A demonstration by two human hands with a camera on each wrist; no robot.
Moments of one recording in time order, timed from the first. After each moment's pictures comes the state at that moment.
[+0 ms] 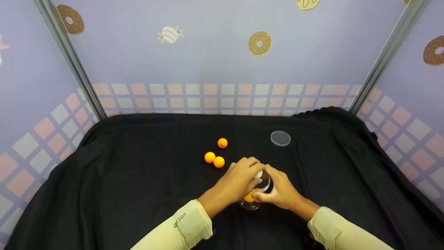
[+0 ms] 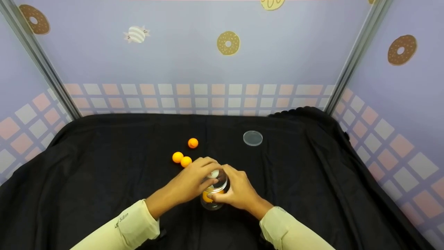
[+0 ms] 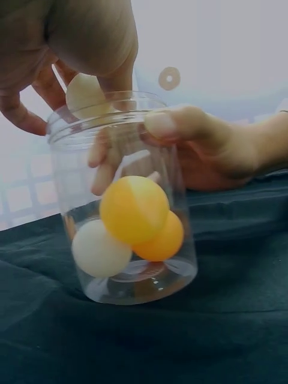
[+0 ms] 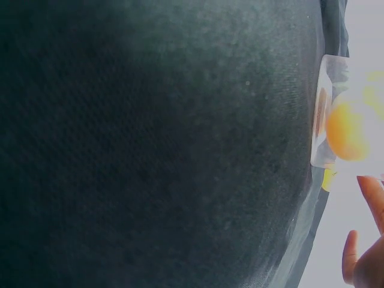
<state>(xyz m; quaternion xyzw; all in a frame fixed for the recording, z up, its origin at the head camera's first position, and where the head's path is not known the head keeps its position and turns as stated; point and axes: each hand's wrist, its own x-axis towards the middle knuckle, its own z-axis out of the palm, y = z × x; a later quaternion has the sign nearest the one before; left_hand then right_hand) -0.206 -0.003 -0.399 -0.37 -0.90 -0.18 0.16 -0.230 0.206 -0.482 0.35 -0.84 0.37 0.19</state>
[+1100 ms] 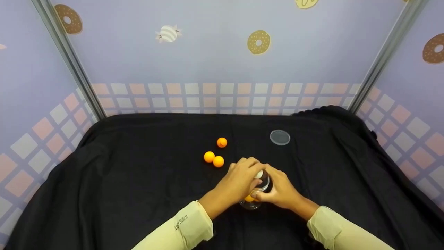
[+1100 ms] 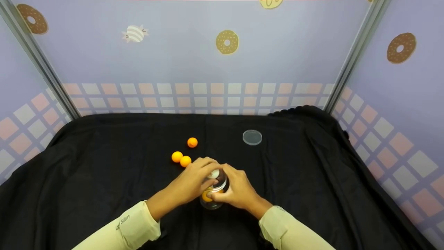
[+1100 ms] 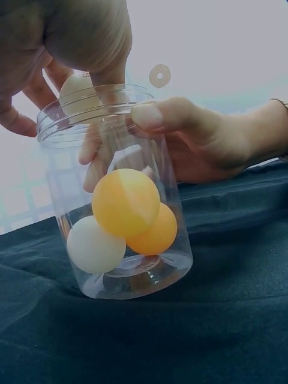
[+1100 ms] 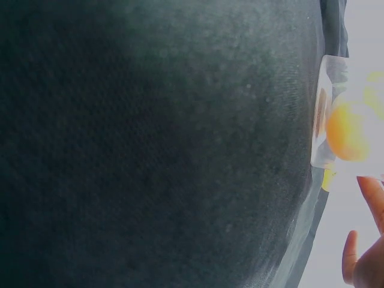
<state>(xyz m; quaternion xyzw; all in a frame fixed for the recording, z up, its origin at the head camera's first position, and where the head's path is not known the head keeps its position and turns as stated) -0.201 0.003 -0.402 -0.35 -0.90 -0.18 0.17 -0.229 0.207 -0.481 0.34 -0.85 0.37 0.17</state>
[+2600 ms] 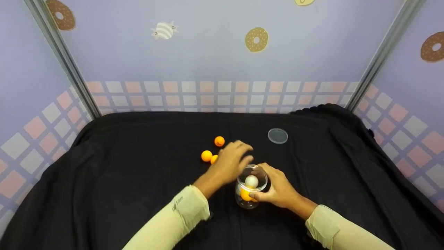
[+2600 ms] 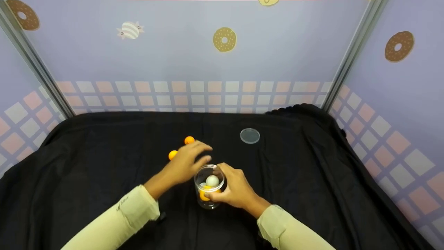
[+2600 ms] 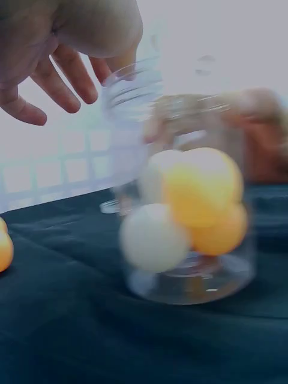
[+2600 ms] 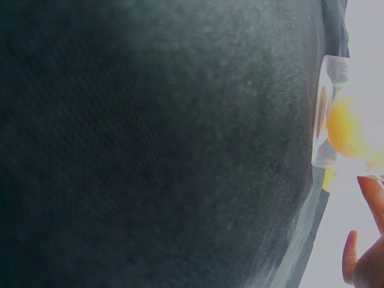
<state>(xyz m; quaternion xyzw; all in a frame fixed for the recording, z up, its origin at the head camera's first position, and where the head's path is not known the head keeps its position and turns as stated) -0.256 -0.011 -0.403 -0.31 -0.90 -0.28 0.14 -0.229 0.205 -0.479 0.34 -0.85 0.38 0.16</state>
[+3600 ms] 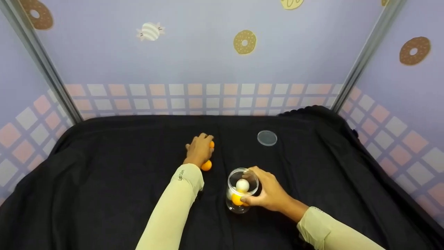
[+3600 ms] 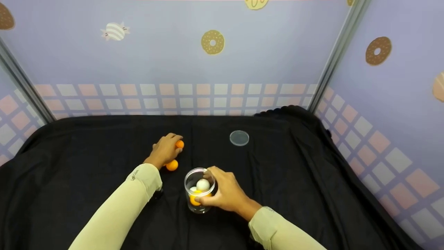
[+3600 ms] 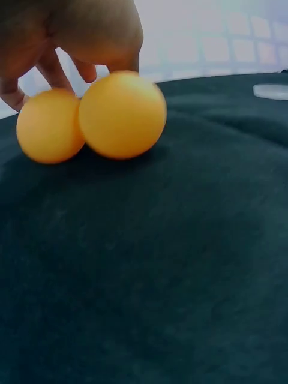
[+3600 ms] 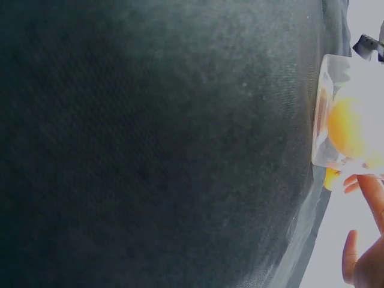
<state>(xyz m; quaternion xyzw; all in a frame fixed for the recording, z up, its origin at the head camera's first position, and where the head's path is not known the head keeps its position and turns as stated) -0.372 -0.047 -0.453 -0.10 -0.98 -0.19 0.03 -0.229 0.206 -0.478 0.33 -0.85 0.38 0.15</state>
